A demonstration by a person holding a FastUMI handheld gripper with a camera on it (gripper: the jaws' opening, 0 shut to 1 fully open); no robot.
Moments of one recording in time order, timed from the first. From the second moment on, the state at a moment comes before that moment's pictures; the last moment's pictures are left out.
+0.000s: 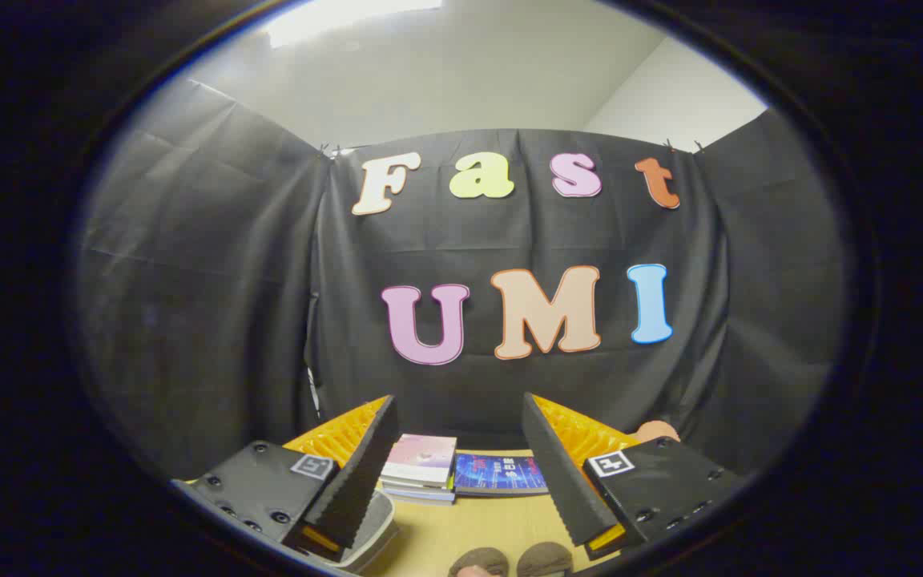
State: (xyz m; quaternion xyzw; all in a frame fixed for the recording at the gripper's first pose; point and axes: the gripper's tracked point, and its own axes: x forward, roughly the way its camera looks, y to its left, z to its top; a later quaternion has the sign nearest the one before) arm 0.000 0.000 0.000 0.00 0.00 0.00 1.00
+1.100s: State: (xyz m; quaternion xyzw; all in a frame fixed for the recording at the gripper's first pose) arm 0.025 0.044 -0.040 0.02 0.07 0.09 0.99
